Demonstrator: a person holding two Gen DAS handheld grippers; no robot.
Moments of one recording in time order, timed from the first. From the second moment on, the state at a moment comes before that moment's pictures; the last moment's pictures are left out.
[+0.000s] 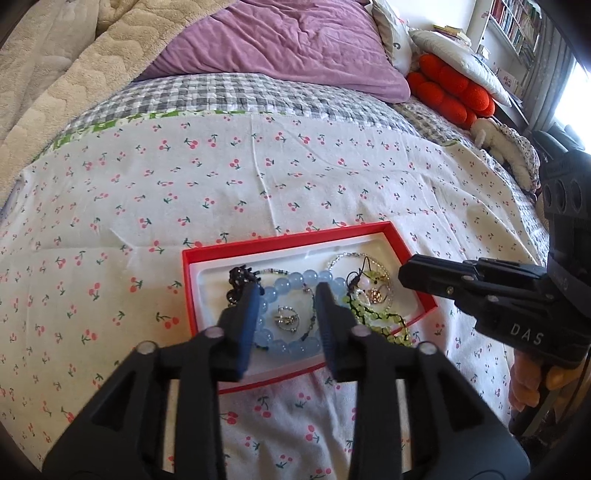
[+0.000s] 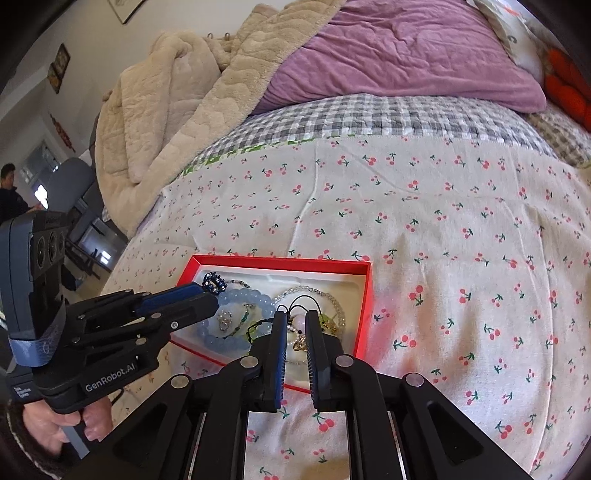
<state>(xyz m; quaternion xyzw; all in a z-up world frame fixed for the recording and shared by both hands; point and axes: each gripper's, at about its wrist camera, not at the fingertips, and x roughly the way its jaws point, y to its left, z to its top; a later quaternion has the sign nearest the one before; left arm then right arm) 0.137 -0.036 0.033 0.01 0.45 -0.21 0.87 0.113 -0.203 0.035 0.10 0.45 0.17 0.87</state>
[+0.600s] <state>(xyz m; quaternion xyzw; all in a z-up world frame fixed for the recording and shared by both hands) 0.091 -0.022 0.046 0.06 0.44 -0.14 0.88 0.075 -0.217 0.050 0.09 0.44 0.15 0.88</state>
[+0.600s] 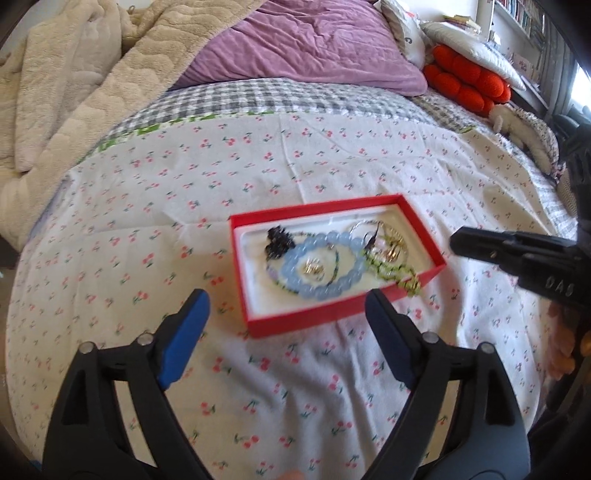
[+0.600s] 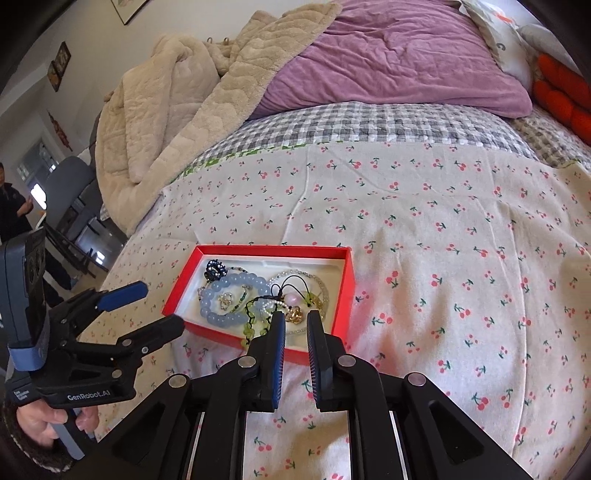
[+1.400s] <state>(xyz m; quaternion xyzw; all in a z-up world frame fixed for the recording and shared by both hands) 0.005 0.010 0.042 0.06 0.48 -0.04 0.88 -0.022 -0.186 0.063 0.01 0.46 0.04 0.89</state>
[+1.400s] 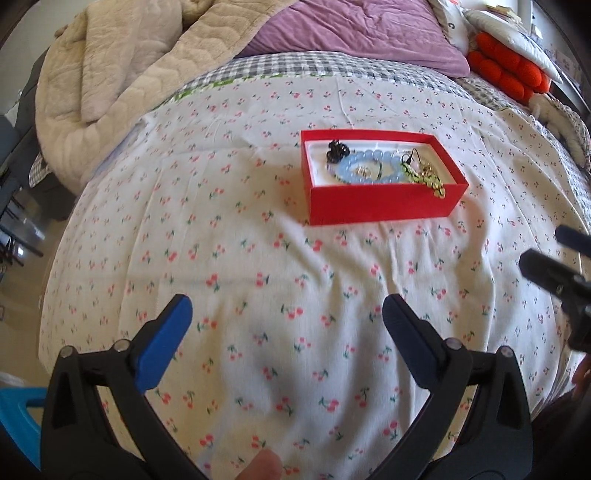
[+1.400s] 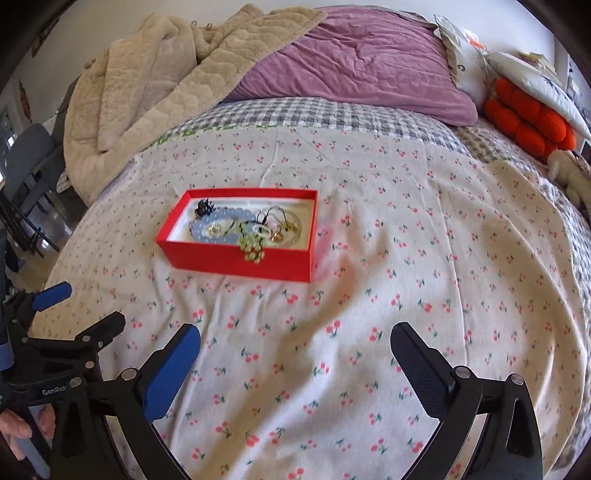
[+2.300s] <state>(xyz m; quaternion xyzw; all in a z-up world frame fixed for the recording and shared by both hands) 0.013 0.007 0.010 0.05 0.49 -0.02 0.87 -0.008 -0.159 0.018 -0.02 0.51 0.03 0.86</state>
